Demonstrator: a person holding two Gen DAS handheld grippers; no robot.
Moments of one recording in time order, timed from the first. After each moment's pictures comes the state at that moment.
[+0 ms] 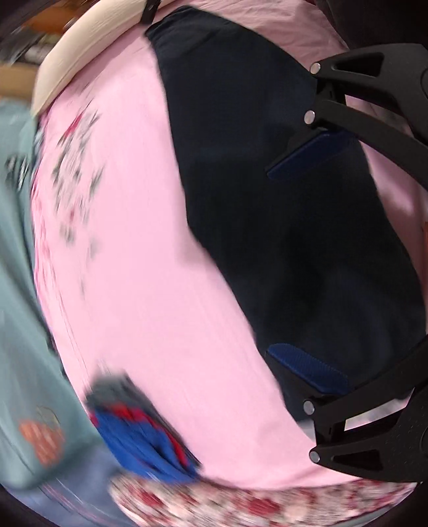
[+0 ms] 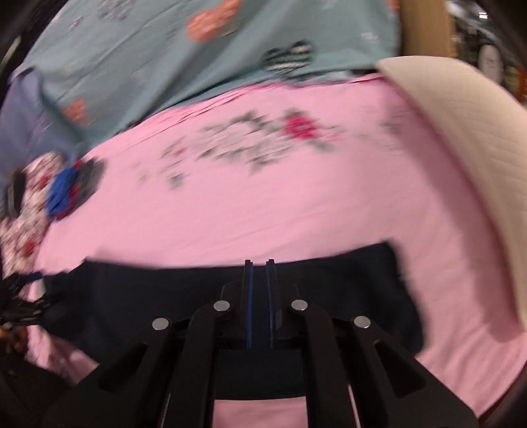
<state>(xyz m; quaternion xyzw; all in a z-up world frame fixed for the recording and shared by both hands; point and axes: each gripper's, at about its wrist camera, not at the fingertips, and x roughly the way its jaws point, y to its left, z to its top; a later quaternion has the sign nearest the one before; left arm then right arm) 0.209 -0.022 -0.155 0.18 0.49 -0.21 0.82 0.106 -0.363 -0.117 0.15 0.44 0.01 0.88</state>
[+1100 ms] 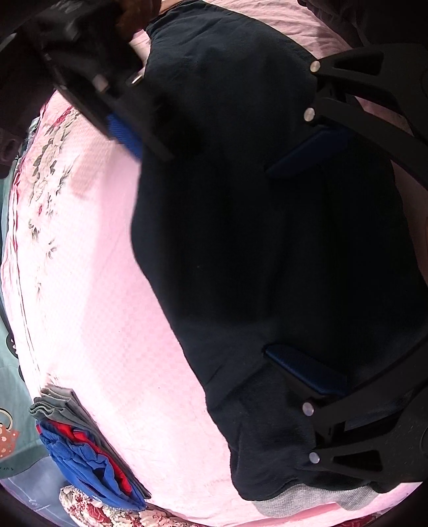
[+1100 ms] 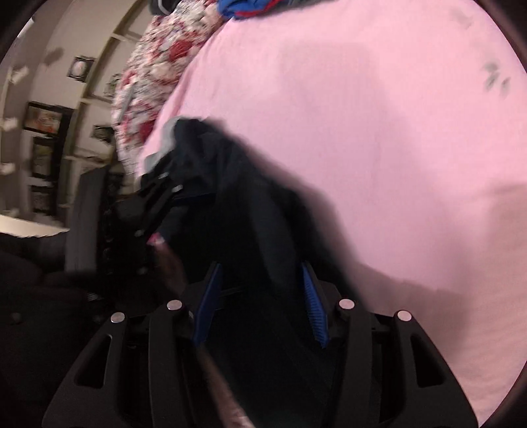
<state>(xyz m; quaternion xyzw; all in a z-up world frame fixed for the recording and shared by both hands) 0.193 -0.014 -0.210 0.11 0.53 -0.19 0.82 0.279 -0.139 -0.192 0.04 0.67 0.50 0.55</state>
